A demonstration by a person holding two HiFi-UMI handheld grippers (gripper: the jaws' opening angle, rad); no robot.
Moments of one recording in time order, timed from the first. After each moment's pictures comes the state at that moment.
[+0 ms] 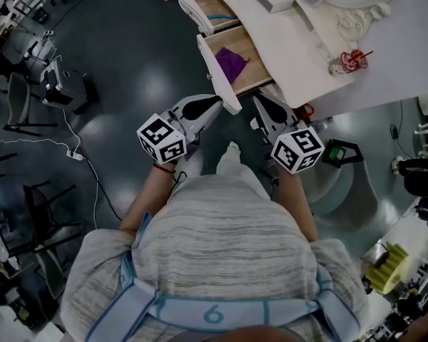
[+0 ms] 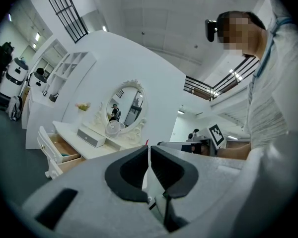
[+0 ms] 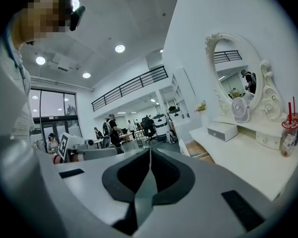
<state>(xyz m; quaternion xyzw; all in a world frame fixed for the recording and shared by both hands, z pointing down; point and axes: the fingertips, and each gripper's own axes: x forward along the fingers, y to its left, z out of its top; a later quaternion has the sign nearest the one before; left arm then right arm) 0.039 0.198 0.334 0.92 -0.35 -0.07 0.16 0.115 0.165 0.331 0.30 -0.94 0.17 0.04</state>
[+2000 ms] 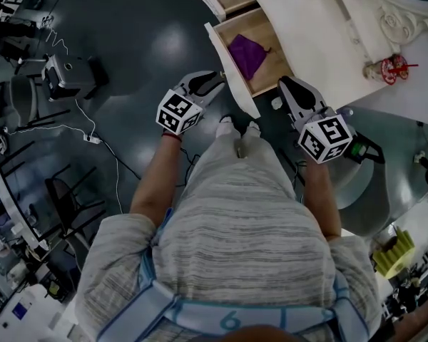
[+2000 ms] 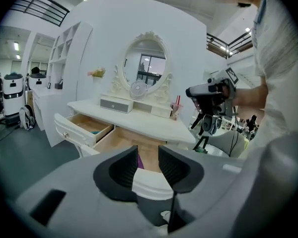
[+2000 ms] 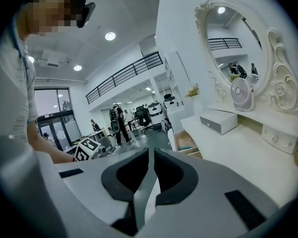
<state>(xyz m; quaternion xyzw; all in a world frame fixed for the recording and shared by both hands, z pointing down) -0.027 0.039 0.516 0.89 -0.38 0.17 0.19 0.108 0.011 0.403 0.30 -0.93 0.21 0.11</state>
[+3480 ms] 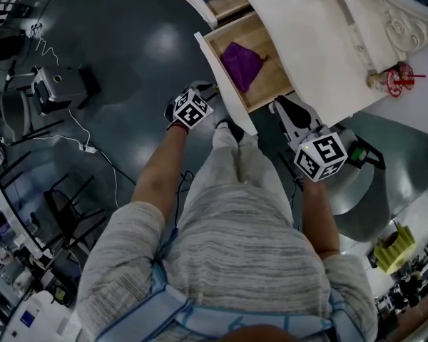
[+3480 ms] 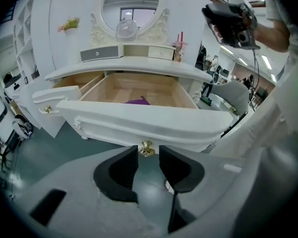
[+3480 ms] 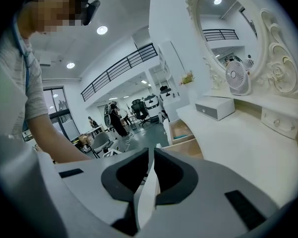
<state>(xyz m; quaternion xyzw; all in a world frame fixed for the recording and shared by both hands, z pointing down) -0.036 0.018 0.712 0.83 -0.29 0.43 0.20 0.113 -0.004 0.461 0.30 -0.91 0.24 0.14</state>
